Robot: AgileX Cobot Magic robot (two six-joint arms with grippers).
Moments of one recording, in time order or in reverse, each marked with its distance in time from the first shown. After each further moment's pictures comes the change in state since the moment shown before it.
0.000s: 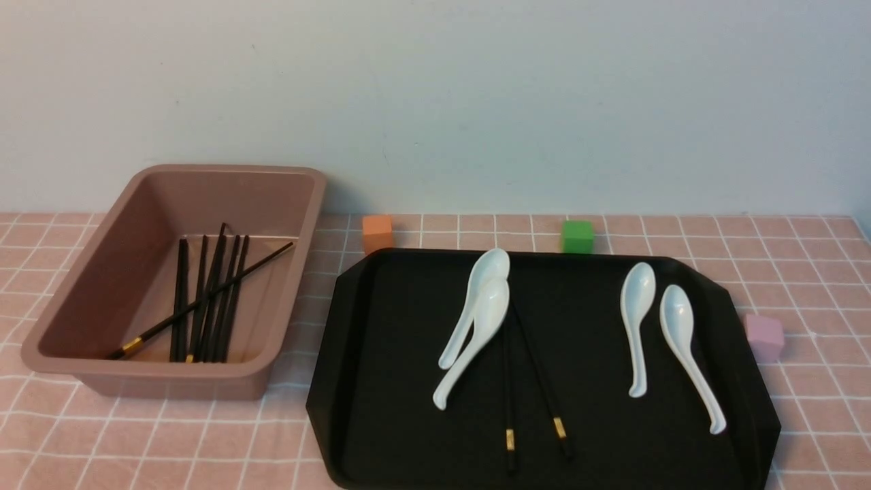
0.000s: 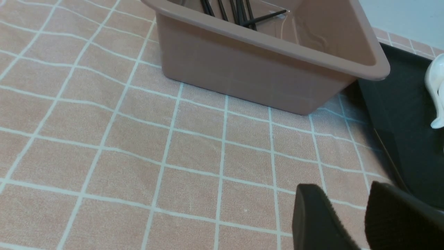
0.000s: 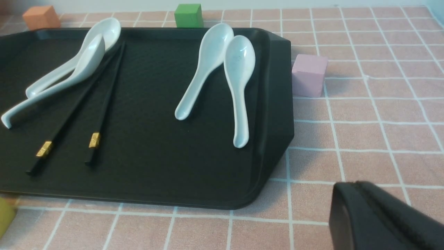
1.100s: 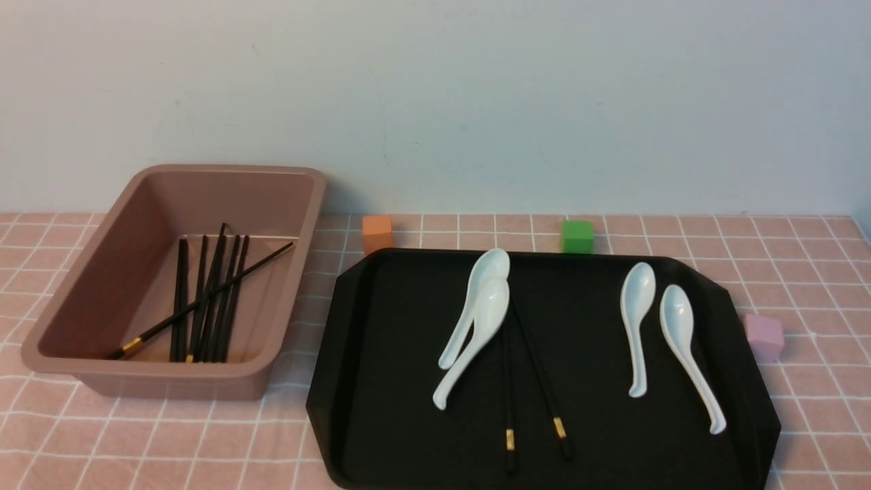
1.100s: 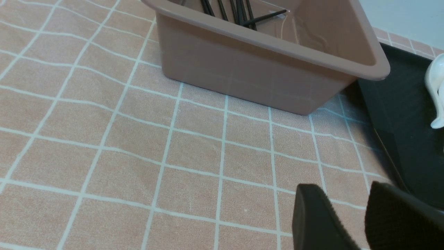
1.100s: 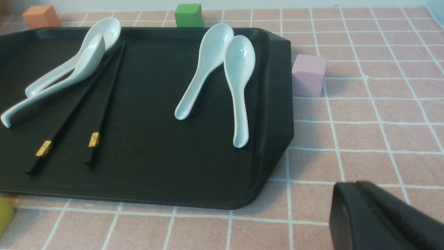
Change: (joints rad) right arm 0.000 0.000 0.000 -0.003 0.000 0.000; left arm 0.000 0.000 0.000 0.000 0.000 0.000
